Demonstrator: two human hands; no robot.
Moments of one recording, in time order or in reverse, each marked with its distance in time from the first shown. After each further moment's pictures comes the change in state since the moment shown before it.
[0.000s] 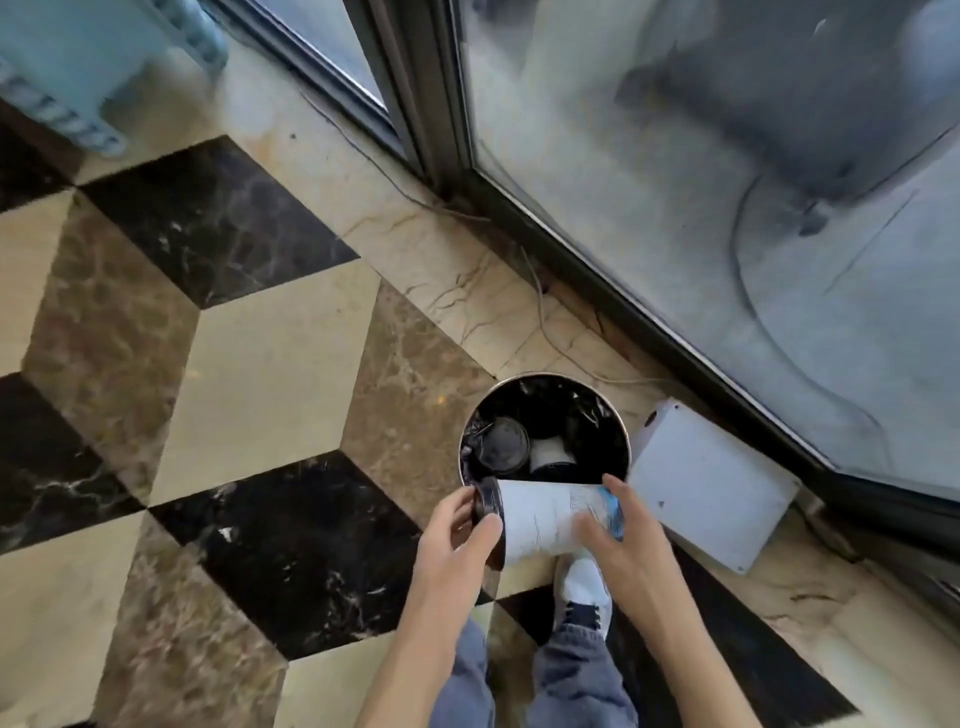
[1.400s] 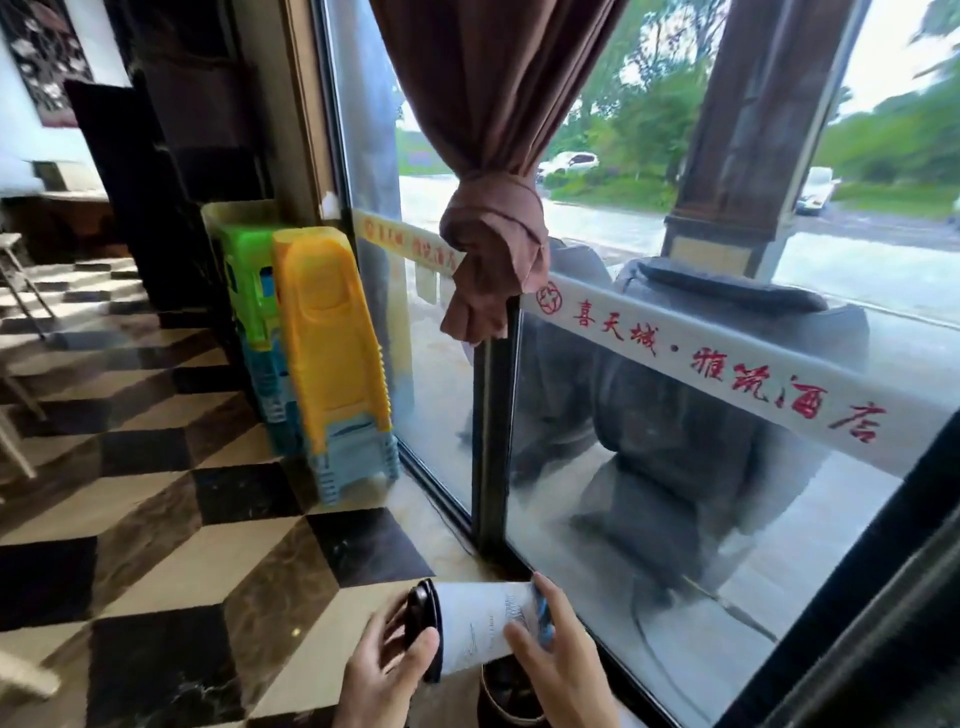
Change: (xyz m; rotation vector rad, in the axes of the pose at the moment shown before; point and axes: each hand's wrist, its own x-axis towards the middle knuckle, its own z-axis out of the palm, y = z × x) left_hand -0.649 0.003 -0.178 -0.393 0.194 0.937; right_hand -0.663 -0.074 -0.111 0.058 0.132 -0.942
